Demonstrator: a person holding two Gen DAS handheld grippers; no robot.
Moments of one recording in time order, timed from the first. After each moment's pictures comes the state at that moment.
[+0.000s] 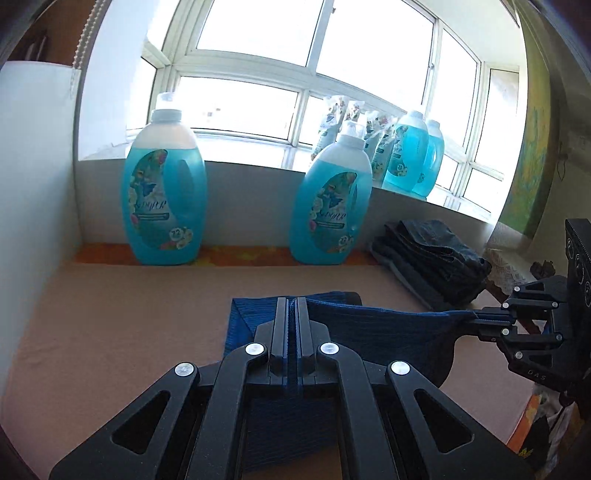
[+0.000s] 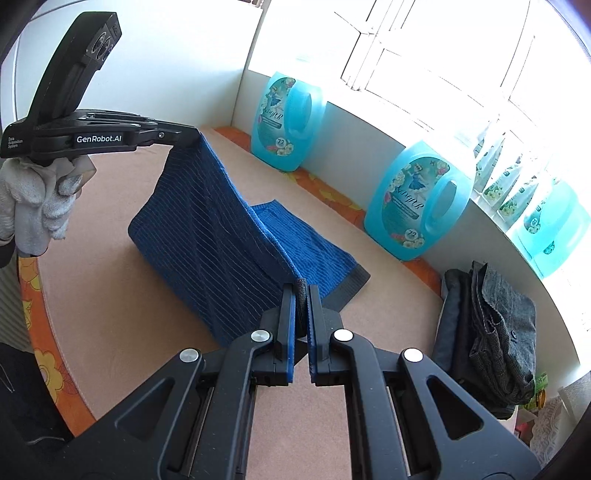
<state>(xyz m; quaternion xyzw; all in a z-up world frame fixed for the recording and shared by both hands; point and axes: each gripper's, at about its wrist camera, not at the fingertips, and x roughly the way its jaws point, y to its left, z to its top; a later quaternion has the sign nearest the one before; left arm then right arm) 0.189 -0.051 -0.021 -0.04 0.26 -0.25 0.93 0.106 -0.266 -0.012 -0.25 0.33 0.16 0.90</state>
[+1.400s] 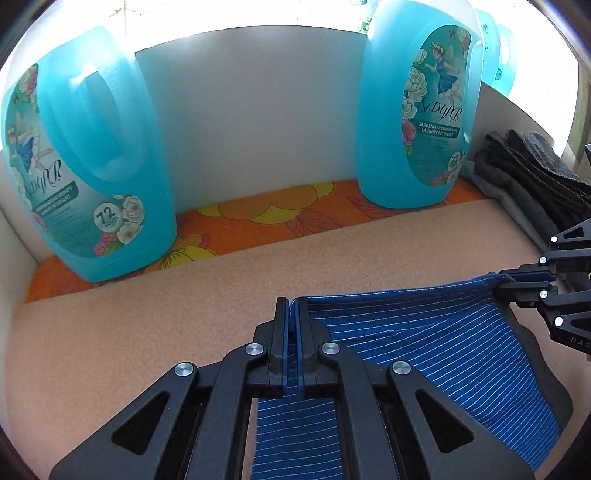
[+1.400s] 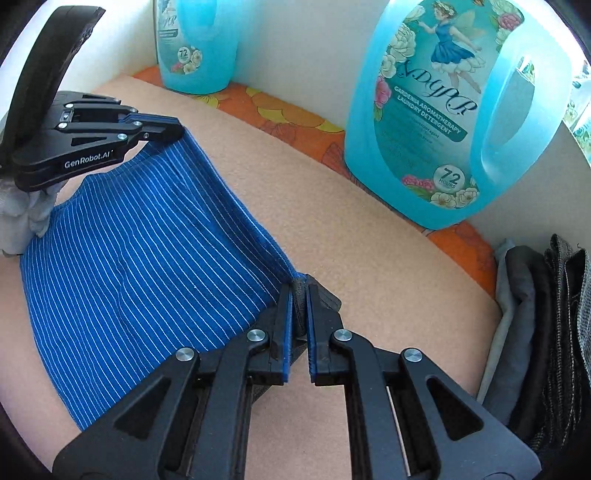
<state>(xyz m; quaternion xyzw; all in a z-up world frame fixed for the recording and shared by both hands) 0.384 -0.127 -0.131 0.10 0.39 -0.21 0.89 0.324 -0.328 -0.126 -0.17 0.48 0.15 0.85</state>
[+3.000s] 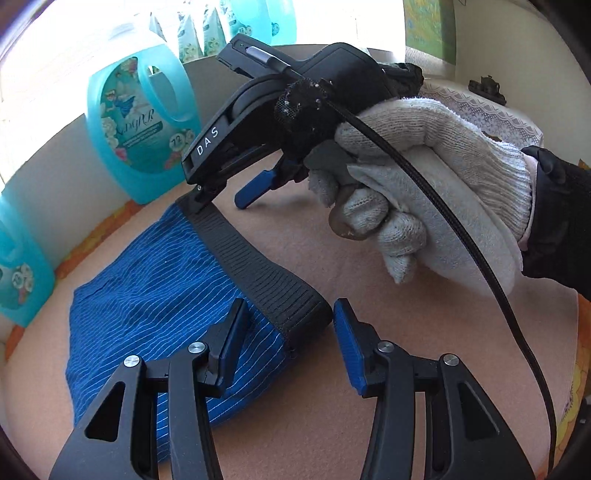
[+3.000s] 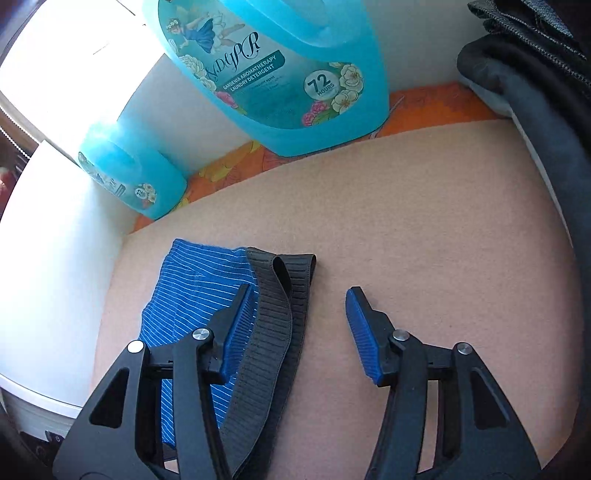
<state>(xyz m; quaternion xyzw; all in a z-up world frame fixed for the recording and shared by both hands) 0.181 -0.233 -0.130 0.24 0.34 -0.41 0.81 0.315 -0.412 -0.151 0.24 0.46 0.14 0.84</state>
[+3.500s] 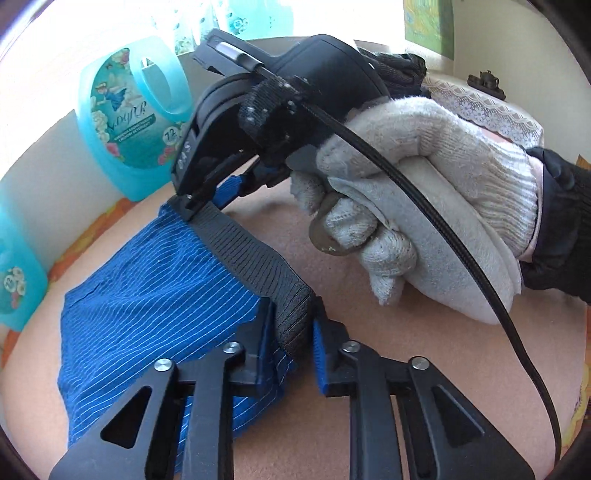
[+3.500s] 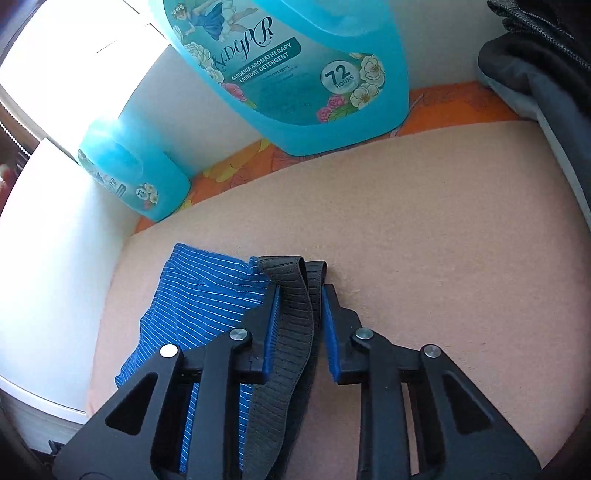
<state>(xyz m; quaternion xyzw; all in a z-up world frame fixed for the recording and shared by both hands) 0.187 -0.234 -0.134 0.22 0.35 -0.41 0.81 0.325 -0.399 -0.154 0.24 0.46 0.13 0.85</state>
